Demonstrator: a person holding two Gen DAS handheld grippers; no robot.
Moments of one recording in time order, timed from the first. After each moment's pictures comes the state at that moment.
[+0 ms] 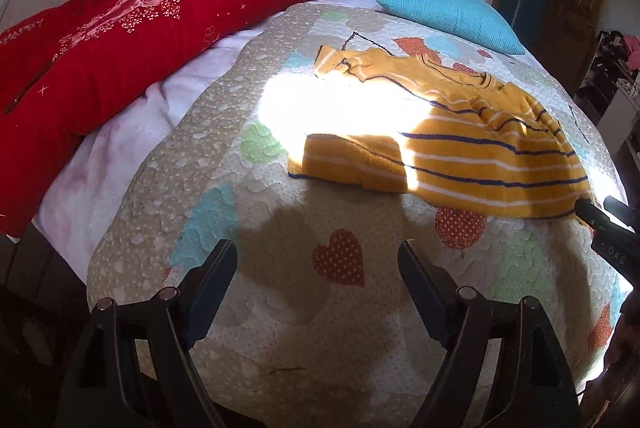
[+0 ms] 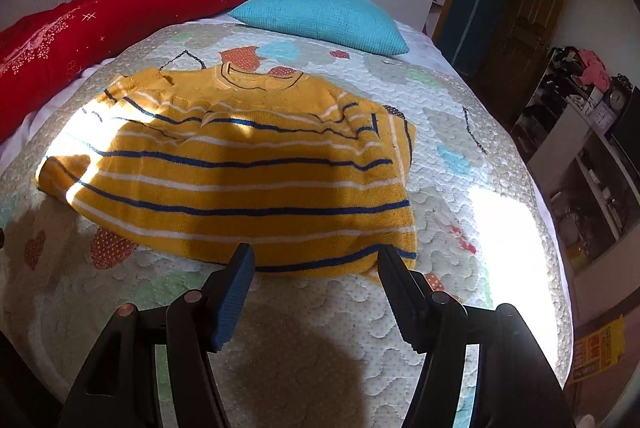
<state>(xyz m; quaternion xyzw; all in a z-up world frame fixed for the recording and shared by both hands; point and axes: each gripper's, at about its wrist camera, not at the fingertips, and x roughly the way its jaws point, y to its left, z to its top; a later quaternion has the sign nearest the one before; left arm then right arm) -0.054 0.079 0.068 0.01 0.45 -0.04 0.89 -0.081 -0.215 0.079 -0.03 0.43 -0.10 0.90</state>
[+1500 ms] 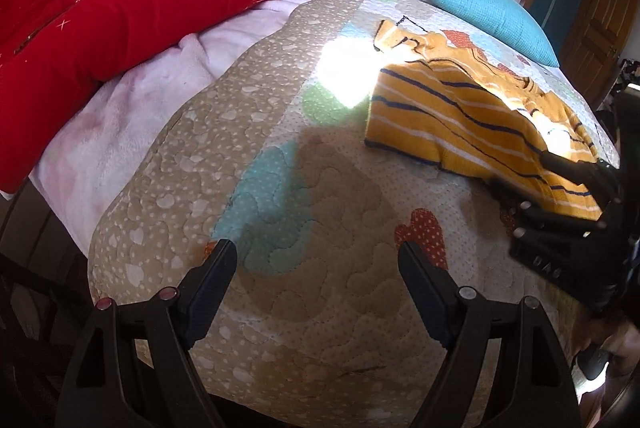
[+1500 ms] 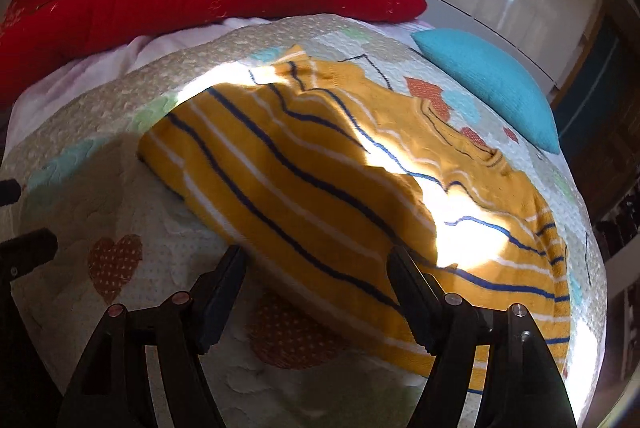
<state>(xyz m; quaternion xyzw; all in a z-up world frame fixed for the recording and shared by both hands) -0.046 0.140 0.034 -0.05 0.47 -0.01 0.88 -0.017 -0.046 0.038 -0.18 0.41 0.10 0.89</state>
